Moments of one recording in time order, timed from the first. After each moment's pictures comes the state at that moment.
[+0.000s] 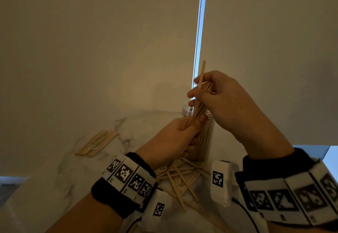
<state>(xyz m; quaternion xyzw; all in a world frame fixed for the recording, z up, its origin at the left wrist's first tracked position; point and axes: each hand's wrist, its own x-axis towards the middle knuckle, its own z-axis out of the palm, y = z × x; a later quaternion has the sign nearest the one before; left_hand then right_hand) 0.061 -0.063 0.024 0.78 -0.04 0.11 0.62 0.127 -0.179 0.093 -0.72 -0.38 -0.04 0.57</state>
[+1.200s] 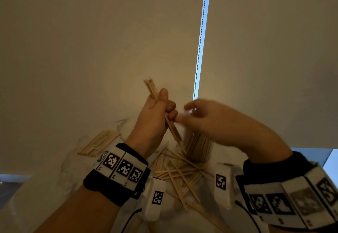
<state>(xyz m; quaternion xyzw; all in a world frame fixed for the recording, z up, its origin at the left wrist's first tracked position) 0.068 -0.030 0.037 0.55 0.00 0.34 0.77 0.124 -0.175 0.081 -0.85 -0.43 0.04 0.29</state>
